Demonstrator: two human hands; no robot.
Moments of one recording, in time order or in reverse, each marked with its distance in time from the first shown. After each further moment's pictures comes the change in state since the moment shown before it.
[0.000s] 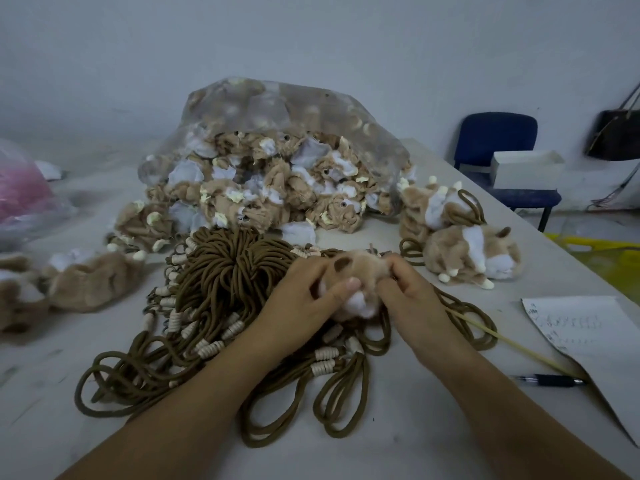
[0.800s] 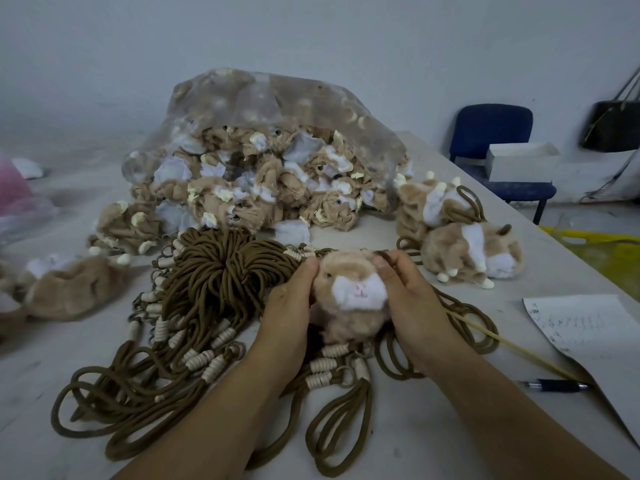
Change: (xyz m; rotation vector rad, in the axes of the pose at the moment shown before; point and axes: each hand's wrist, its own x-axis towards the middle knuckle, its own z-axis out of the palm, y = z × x) left_hand 0.002 -0.007 0.024 -0.694 0.178 -0.404; right_hand 0.011 0.006 0.006 0.228 0.117 0.151
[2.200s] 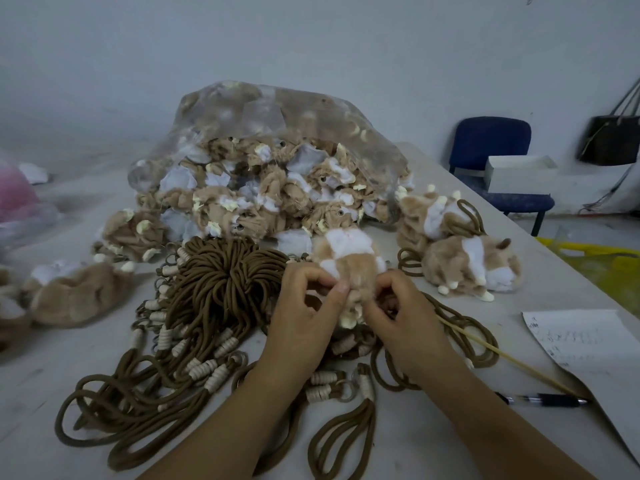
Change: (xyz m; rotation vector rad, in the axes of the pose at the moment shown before) left_hand -0.002 -0.001 0.001 0.397 0.093 0.470; right_hand -0.007 0.001 -0.005 -0.562 -0.012 -0.312
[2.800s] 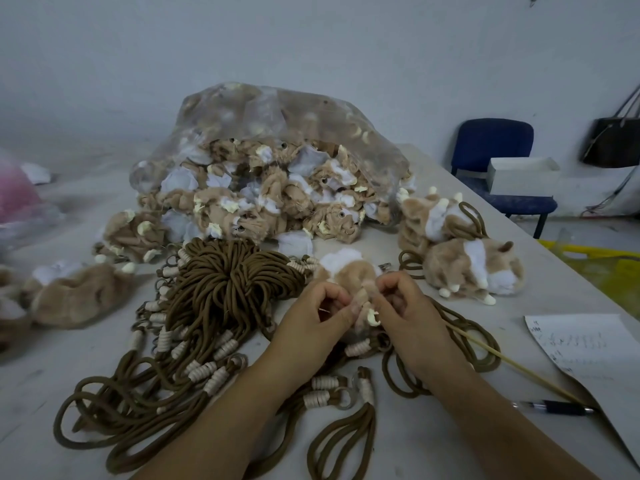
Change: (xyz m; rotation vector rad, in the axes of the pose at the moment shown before) left_hand 0.002 -0.001 -0.001 -0.038 -0.256 -0.239; right_hand 0.002 0.004 -0.002 0.329 -0.045 0.209
